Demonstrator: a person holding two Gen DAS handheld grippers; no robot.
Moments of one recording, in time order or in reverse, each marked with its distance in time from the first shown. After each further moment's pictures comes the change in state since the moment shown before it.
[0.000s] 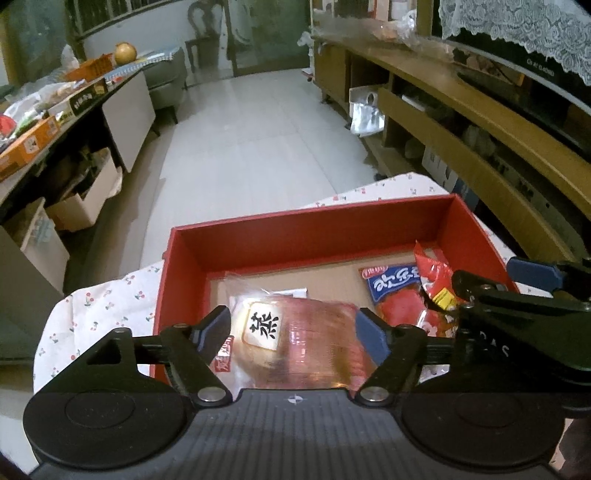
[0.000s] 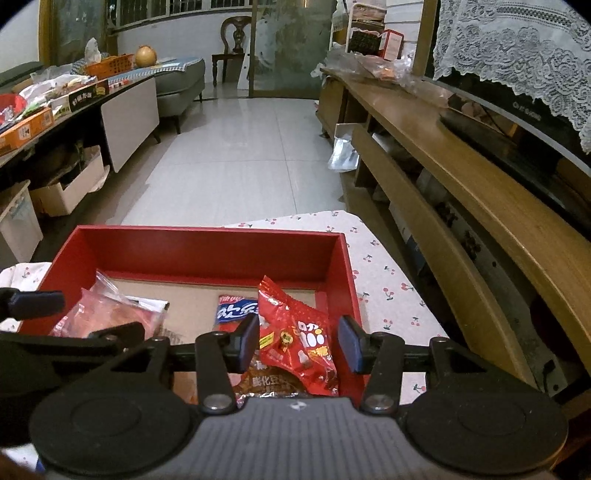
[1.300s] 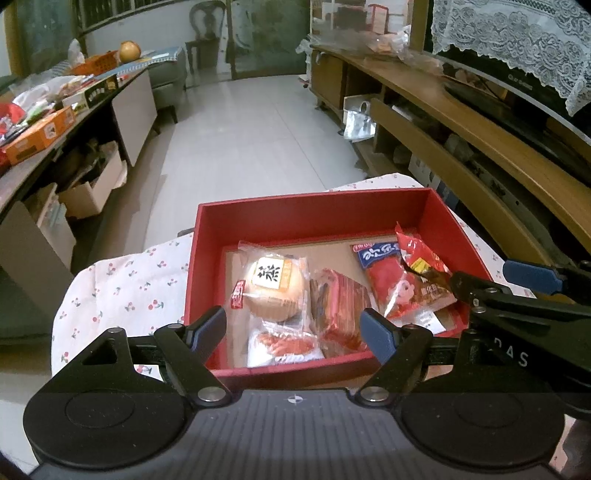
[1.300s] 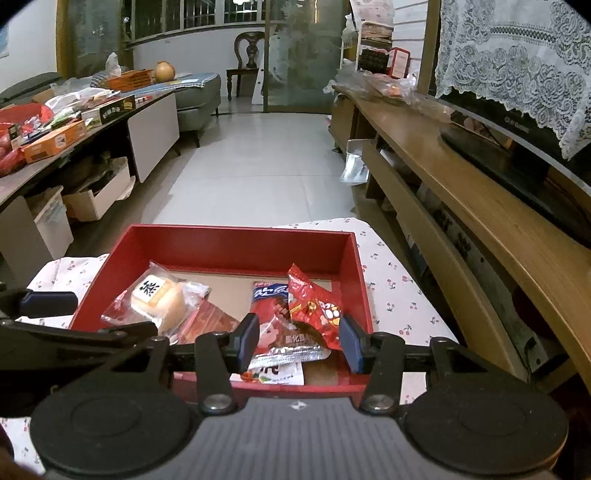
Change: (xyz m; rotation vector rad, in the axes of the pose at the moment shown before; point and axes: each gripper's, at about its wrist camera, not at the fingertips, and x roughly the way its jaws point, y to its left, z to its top) left arm -0.049 0.017 -0.029 -0.023 -0.016 -0.047; right arm -0.067 0.010 -0.027 -0.018 -0.042 0.042
